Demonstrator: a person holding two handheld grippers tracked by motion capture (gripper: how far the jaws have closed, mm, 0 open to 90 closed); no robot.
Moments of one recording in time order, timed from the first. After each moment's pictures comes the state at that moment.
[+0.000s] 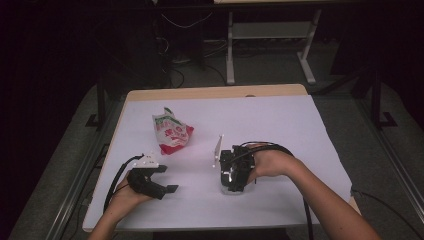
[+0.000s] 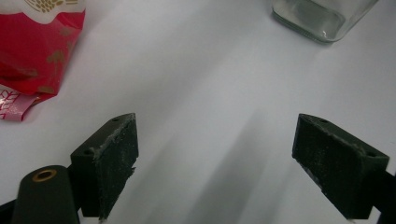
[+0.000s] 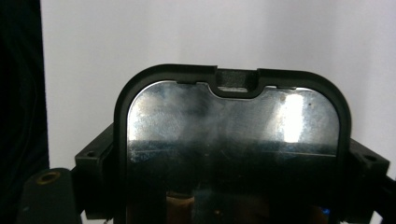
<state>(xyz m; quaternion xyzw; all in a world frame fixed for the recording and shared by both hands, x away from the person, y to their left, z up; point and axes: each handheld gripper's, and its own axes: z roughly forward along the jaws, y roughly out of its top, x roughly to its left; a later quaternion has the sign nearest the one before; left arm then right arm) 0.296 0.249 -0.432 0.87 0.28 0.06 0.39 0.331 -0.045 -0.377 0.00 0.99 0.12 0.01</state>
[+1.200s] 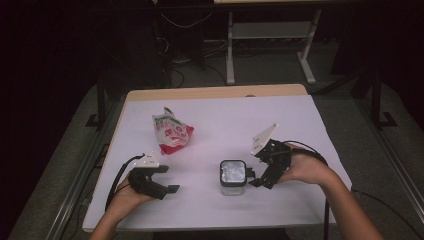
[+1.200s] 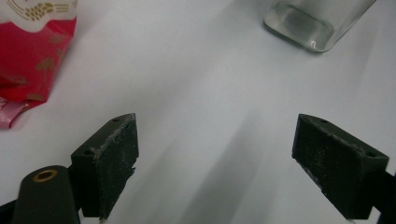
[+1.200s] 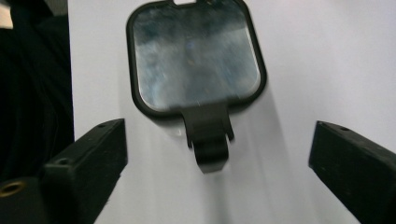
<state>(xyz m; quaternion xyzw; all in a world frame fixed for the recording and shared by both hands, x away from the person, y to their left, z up) 0.294 0.245 -0.429 0.87 0.29 0.05 0.41 0.323 -0.142 -0.359 0.10 0.95 0.28 0.02</state>
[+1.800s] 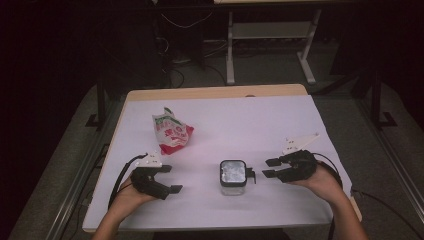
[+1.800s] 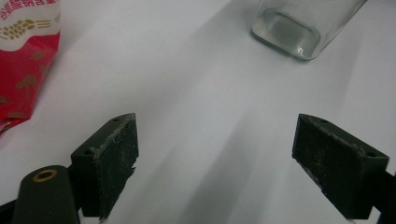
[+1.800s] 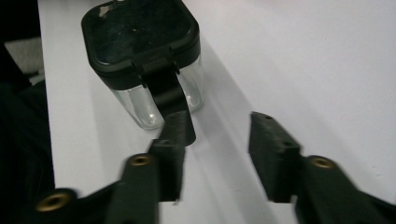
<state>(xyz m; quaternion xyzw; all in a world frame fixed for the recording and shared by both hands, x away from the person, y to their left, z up) 0.294 0.238 -0.427 0.87 0.27 0.04 0.41 0.306 -0.209 -0.392 0.24 0.88 0.41 0.04</state>
